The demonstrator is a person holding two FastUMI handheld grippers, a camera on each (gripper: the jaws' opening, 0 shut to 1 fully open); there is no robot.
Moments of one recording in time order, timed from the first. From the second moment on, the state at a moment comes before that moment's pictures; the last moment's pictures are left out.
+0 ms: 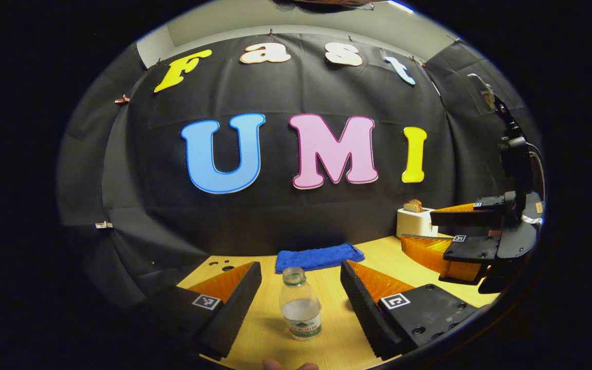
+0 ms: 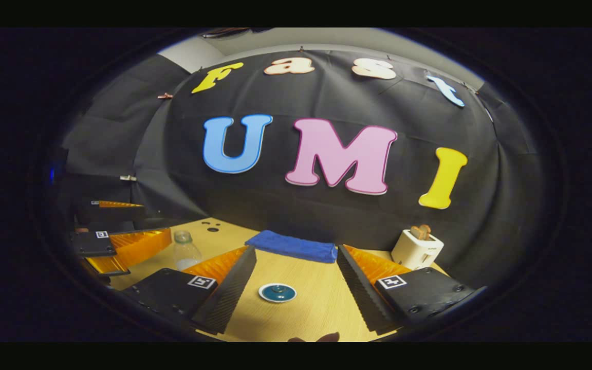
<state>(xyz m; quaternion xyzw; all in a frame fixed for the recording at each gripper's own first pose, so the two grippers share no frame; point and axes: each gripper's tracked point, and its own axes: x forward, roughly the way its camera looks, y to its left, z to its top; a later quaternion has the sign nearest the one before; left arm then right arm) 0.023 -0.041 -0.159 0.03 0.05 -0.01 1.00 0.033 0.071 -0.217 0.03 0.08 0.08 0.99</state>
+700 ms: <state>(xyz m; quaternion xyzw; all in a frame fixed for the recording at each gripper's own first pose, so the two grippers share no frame) 0.042 -0.043 -0.273 -0.01 0.09 0.01 1.00 0.075 0.117 -0.347 0.04 0.12 0.13 0.98</state>
